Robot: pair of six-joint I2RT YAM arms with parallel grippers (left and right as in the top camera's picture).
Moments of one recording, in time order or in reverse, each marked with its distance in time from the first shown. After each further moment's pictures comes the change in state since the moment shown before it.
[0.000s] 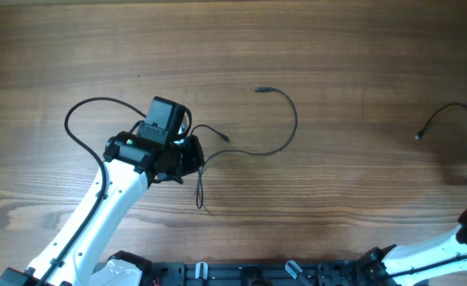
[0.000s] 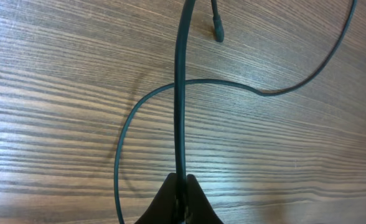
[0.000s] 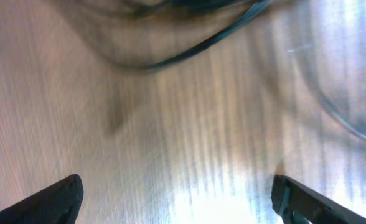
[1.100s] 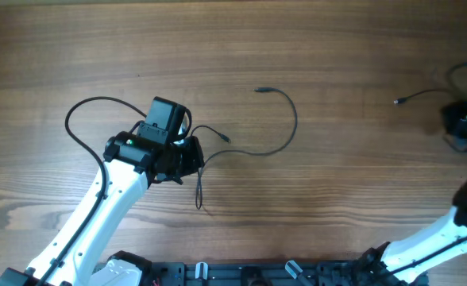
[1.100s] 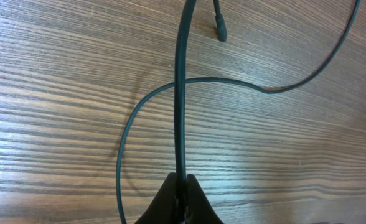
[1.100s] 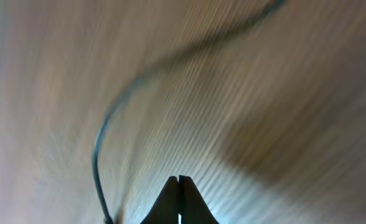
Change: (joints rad) left arm 0.000 0.000 0.000 -0.008 -0.003 0.016; right arm 0.149 0.101 0.057 0.313 -0.370 -0.201
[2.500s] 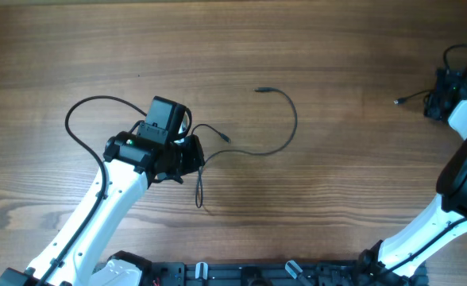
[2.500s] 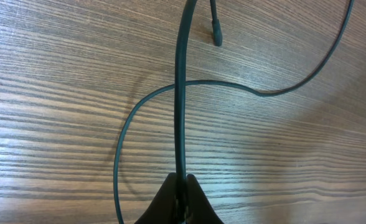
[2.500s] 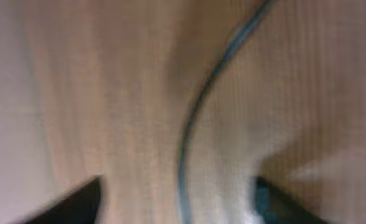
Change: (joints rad) left arm 0.000 0.000 0.000 0.016 0.000 0.000; right arm 0.230 0.072 0.076 0.090 0.366 0.730
